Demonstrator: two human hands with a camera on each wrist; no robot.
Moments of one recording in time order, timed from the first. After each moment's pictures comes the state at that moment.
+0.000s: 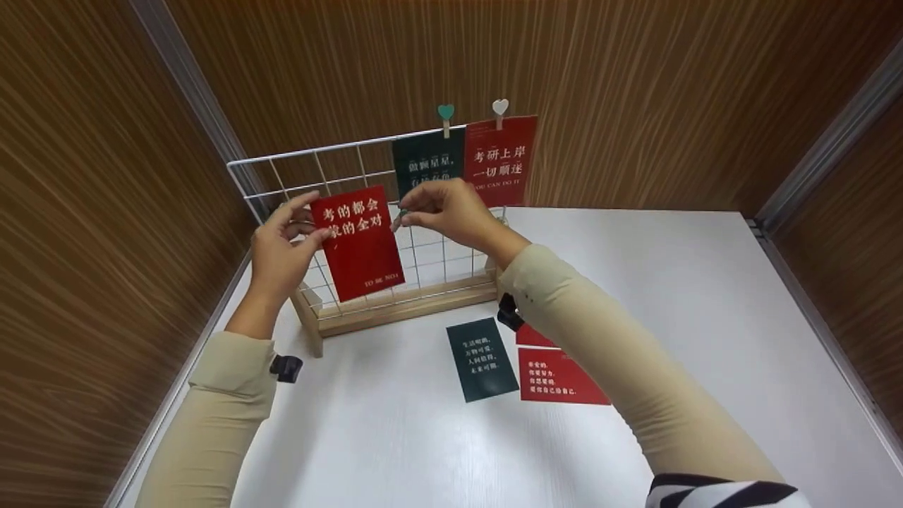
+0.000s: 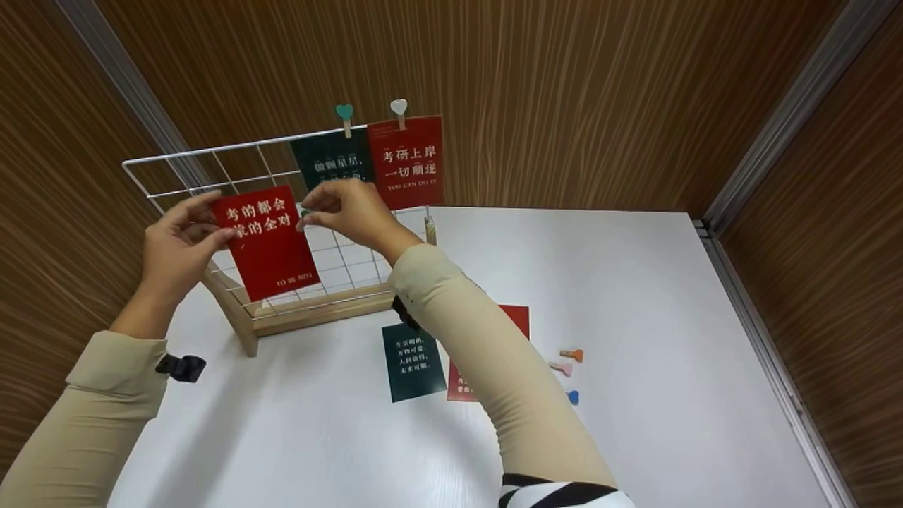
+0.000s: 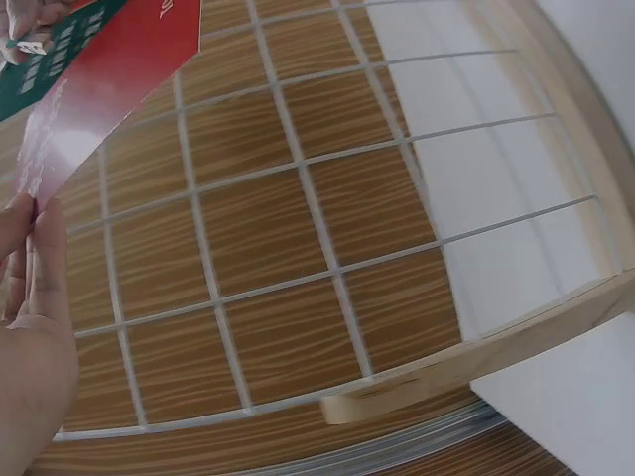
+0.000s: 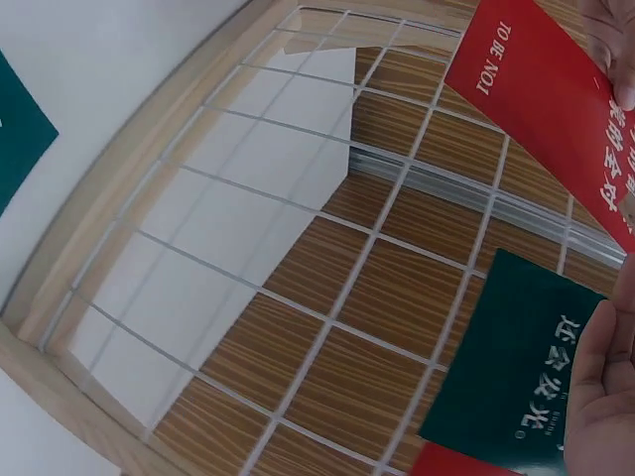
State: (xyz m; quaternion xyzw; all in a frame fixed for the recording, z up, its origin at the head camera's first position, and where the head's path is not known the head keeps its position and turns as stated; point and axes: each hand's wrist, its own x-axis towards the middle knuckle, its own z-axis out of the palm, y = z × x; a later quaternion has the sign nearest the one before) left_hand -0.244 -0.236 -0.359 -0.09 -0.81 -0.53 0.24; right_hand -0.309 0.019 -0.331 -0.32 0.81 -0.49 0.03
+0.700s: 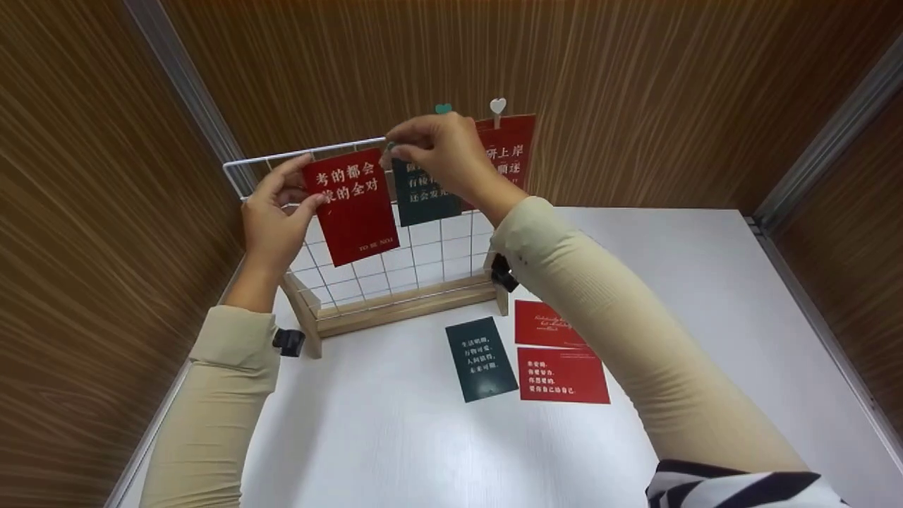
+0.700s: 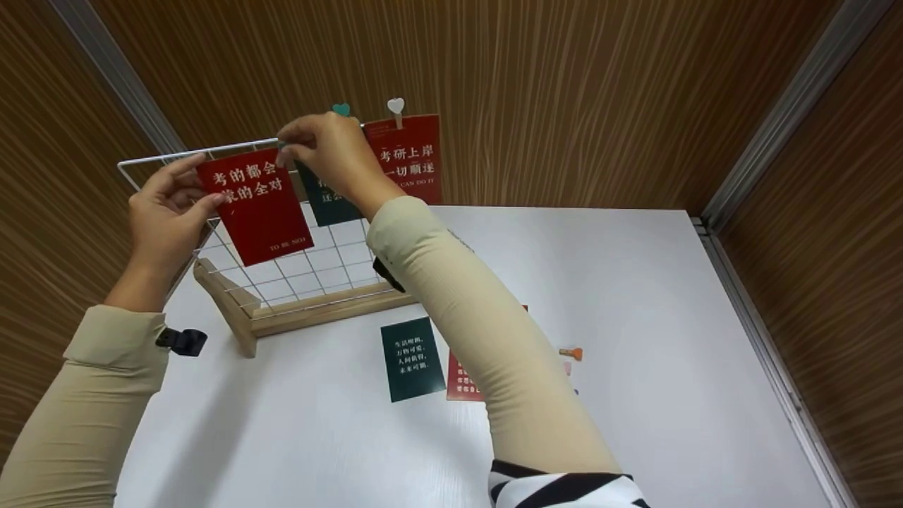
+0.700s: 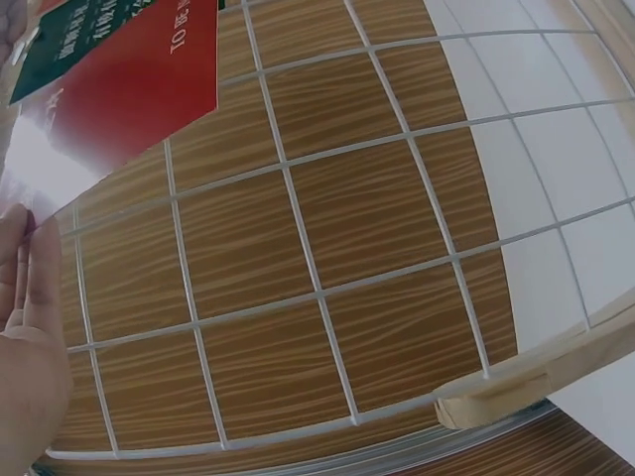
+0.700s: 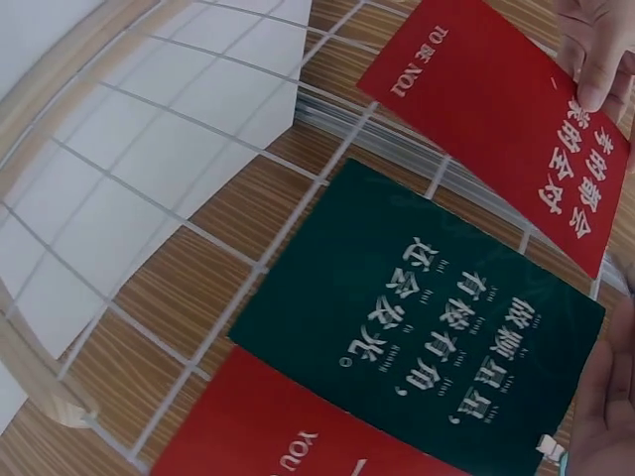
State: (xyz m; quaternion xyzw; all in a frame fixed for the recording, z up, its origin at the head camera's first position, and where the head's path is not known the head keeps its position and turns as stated) left_hand -0.261 -0.230 -0.328 -0.15 -0.78 -0.50 0.35; right_hand -0.316 0.007 -0.260 -0.31 0.82 -0.46 -0.10
